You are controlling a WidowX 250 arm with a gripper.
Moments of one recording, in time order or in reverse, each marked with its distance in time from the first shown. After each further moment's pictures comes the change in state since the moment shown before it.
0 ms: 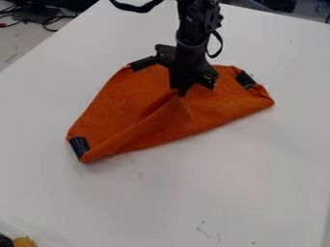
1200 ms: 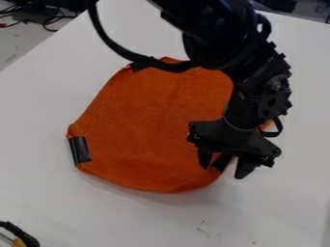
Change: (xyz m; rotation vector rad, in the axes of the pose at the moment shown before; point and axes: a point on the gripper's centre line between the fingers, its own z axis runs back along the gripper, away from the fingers) arm -0.095 -0.120 0.039 -0.091 0.035 0.197
